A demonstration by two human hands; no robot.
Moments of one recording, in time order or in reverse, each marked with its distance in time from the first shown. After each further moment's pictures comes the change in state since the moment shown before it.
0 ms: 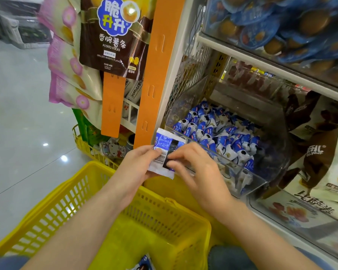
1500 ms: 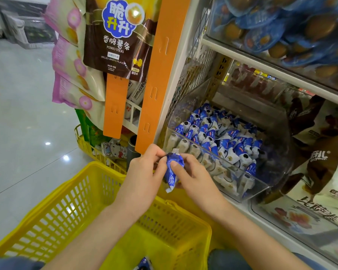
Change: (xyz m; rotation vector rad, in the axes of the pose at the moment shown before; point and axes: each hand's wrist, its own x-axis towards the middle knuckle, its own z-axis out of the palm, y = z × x) left_hand -0.001 -0.025 0.006 0.668 0.197 0.603; right_hand 0.000 -0.001 0.016 0.499 -0.096 0.553
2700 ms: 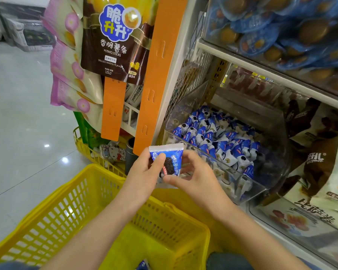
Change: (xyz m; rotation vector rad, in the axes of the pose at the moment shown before) left_hand 0.008 0.008 0.002 -0.438 -0.088 -0.347; right_hand 0.004 -0.003 -0.013 -0.179 0.038 -0.139
